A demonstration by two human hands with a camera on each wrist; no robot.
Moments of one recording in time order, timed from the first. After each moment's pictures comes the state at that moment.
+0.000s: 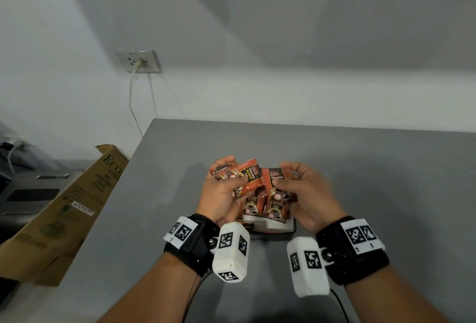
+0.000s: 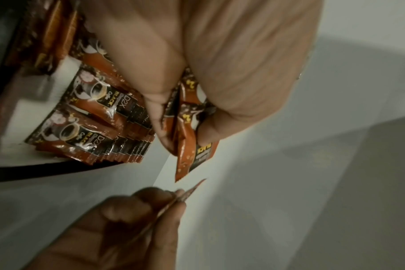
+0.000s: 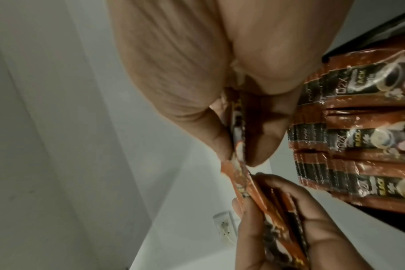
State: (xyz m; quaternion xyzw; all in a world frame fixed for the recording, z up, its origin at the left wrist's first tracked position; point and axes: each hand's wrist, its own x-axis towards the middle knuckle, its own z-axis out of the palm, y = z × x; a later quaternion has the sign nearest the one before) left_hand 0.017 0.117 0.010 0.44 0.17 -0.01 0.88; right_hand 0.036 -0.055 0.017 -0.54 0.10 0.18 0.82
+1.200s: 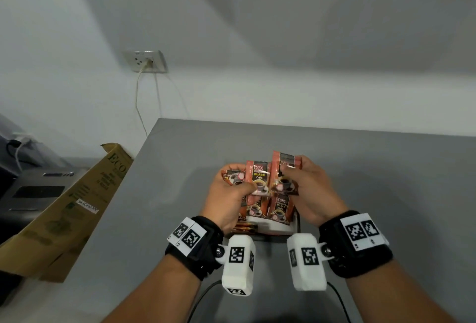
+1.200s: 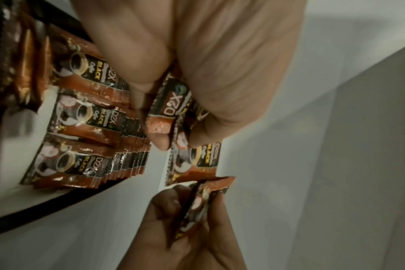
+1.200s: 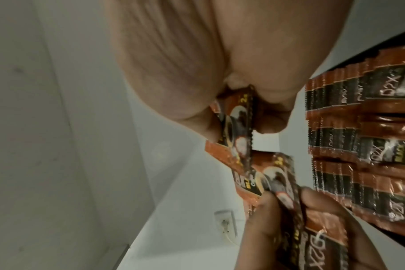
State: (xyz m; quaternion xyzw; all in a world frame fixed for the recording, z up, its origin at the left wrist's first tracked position) left_hand 0.010 0.116 0.011 0.56 0.15 -0.01 0.81; right_hand 0.046 -0.047 0.027 -0.60 0.09 0.16 0.77
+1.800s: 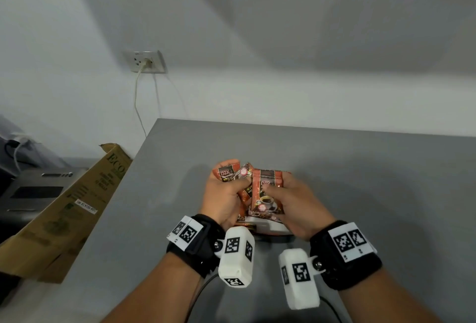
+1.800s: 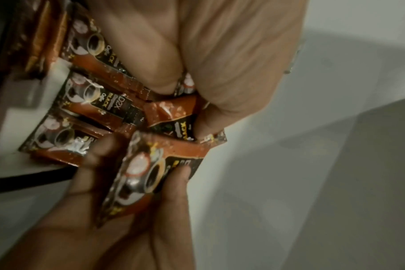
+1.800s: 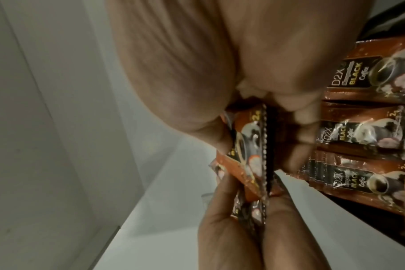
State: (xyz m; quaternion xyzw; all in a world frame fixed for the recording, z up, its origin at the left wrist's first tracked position) left_hand 0.017 0.113 0.014 0.49 0.20 0.03 0.85; right_hand 0.027 -0.032 0.016 -0.61 0.05 0.24 0.75
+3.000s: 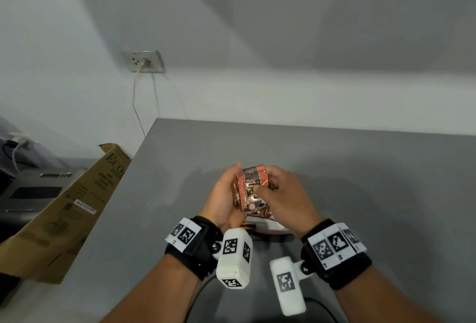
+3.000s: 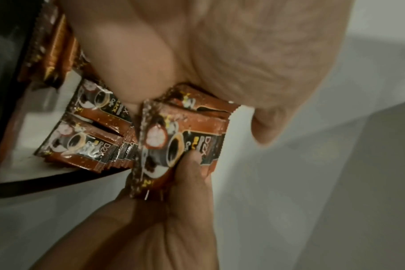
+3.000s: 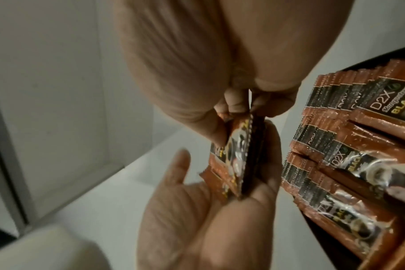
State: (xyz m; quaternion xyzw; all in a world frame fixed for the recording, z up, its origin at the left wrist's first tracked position) left_hand 0.010 0.112 0.011 0.42 0.18 -0.13 0.88; right_hand 0.024 -0.027 0.022 -0.80 -0.09 0.11 0.58
